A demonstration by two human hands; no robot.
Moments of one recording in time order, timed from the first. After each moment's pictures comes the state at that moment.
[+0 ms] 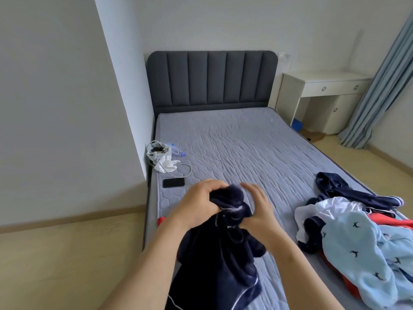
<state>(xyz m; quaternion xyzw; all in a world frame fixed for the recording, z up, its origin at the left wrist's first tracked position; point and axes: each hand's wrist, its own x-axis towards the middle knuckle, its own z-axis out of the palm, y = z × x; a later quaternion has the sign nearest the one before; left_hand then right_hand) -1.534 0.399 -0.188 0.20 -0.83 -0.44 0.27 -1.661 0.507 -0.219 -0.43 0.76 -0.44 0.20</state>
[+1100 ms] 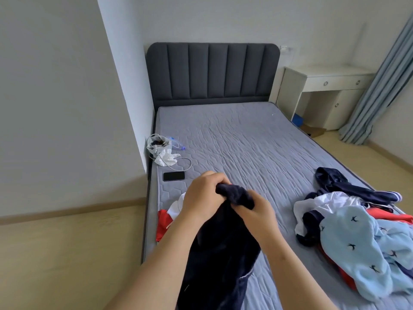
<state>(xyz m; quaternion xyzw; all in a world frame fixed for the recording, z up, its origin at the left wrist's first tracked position) -1.538 0.411 -0.188 0.33 -0.85 -0.31 0.27 -1.634 0.512 -0.213 -0.36 0.74 -0.53 0.21</state>
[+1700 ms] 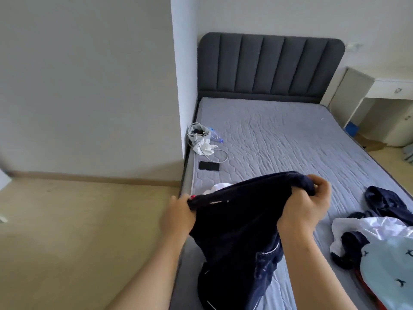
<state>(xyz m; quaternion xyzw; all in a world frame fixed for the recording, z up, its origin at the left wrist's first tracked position) -1.419 0.384 -0.275 0.66 -0.71 -0.19 0.16 -1.599 0.478 -0.189 -0.13 0.60 -0.79 0.08</state>
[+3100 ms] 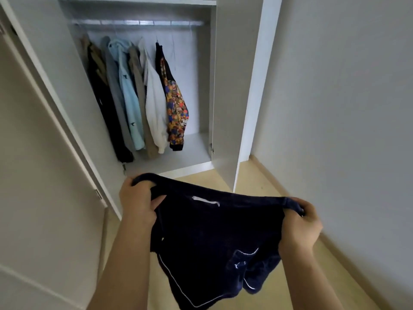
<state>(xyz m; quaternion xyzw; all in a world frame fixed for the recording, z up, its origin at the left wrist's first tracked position) -0.732 0.368 -0.171 0.57 0.09 -0.15 0.81 -0.928 0.210 -0.205 -0.45 0.55 -0.47 0.53</state>
